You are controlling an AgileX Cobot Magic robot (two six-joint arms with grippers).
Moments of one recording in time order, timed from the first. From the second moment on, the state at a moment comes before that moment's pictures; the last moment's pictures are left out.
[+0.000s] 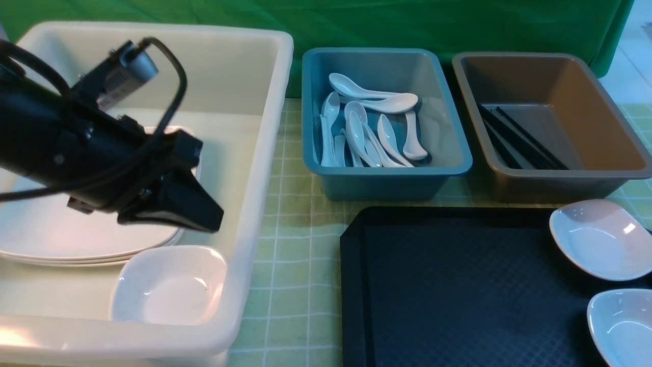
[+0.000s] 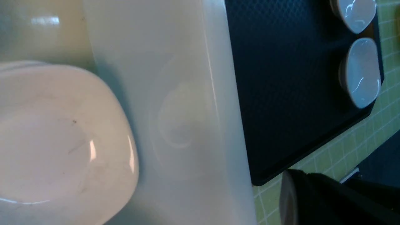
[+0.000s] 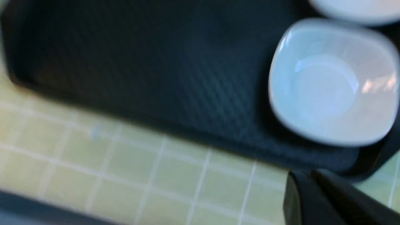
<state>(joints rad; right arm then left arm) 0.58 0.52 -0.63 -0.17 1.21 0.31 -0.09 1.35 -1.12 -0.65 1.16 0.24</state>
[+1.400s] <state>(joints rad) 0.58 1.58 -0.60 -0.62 0.84 0.53 -0.09 1.16 -1.12 -0.47 1.19 0.18</state>
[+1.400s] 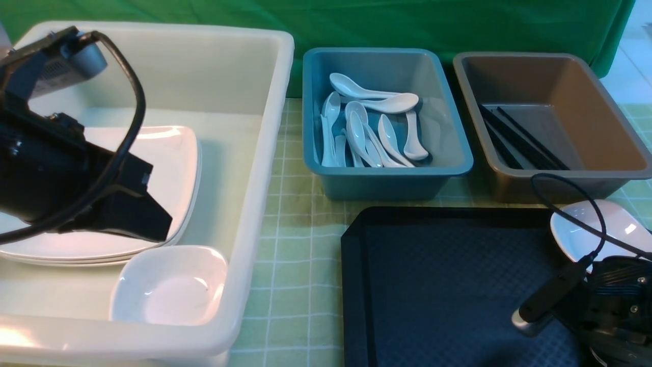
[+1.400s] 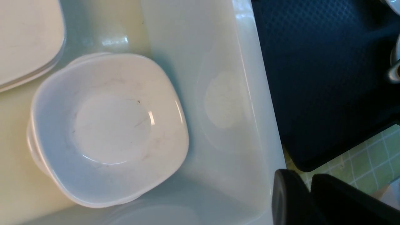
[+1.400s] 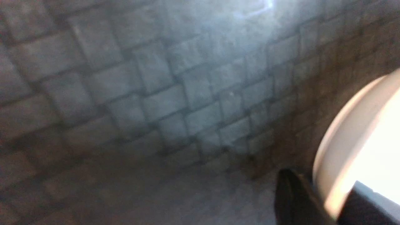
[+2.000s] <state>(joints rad) 0.90 1.19 -1.04 -0.23 1.18 0.38 -0.01 1.16 -1.12 -0.30 1.06 0.08</state>
